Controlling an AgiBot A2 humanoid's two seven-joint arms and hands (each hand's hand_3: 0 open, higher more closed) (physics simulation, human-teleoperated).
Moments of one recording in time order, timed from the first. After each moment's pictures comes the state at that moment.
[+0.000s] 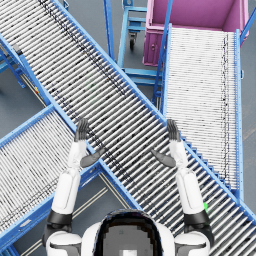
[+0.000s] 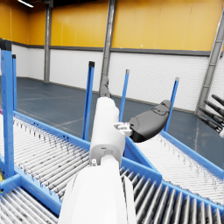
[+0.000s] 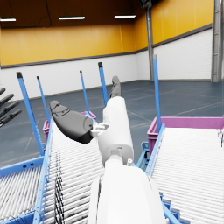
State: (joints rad) left arm 0.31 1.24 0.18 -1.81 1.00 0.01 0.01; right arm 0.30 -1.24 0.18 1.79 1.00 0.01 -0.01
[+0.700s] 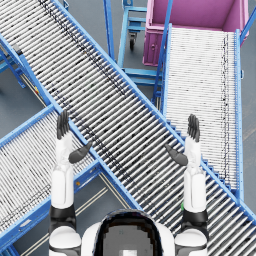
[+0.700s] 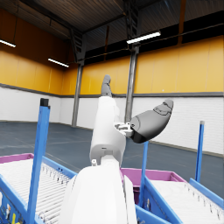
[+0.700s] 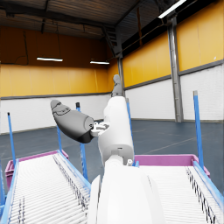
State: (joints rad) left arm 0.46 1.33 0.00 -1.85 1.18 0.00 0.00; right arm 0.37 -1.31 -0.02 1.87 1.18 0.00 0.00
